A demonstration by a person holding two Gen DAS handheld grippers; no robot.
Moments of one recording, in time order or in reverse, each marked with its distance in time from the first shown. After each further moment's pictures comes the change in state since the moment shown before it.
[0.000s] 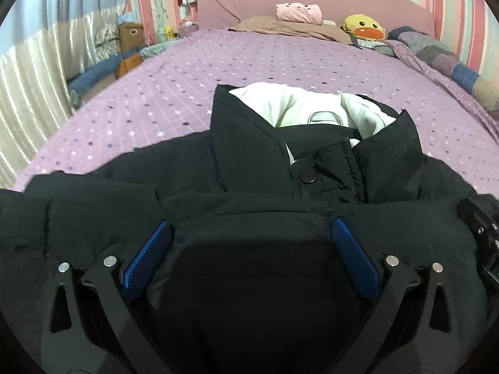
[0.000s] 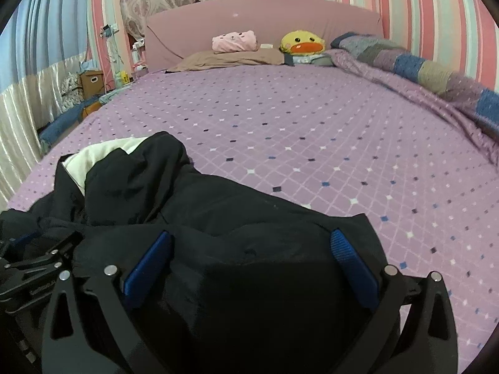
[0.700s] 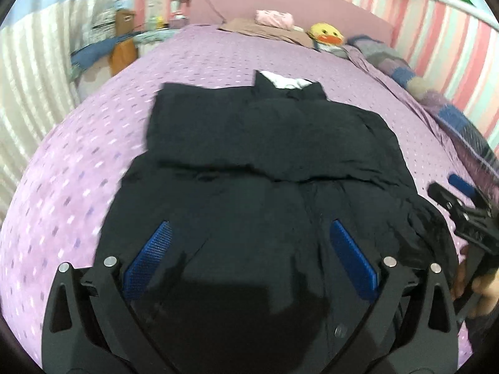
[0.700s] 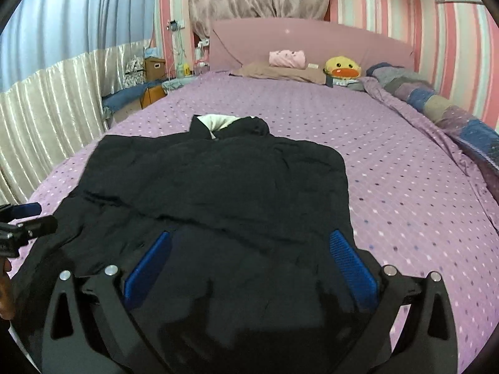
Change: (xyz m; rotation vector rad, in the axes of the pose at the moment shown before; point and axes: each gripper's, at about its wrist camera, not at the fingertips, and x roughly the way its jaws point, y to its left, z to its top) left arm -0.269 0.139 -0.157 -0.053 0.035 -0.235; right arm -0.285 0.011 -0.113 -0.150 -0.034 0.189
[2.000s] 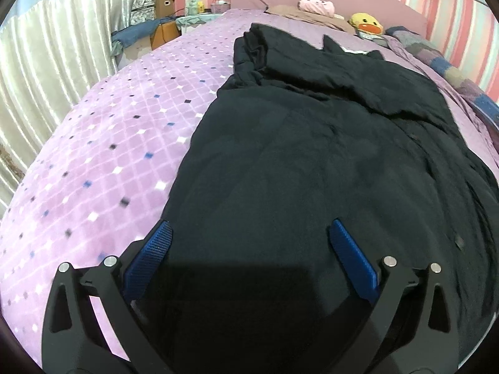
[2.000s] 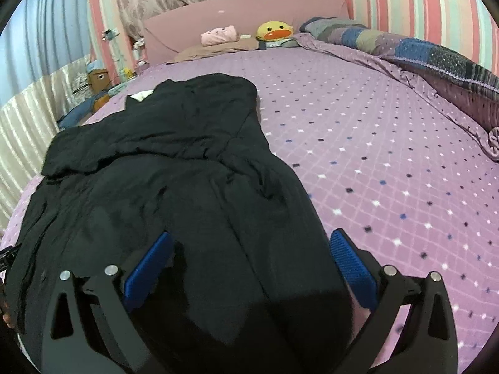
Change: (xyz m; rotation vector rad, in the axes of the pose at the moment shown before) left arm 0.007 0.081 -0.098 -0.014 0.038 0.155; right arm -0.030 -0.089 -0.104 0.248 0.074 -0.139
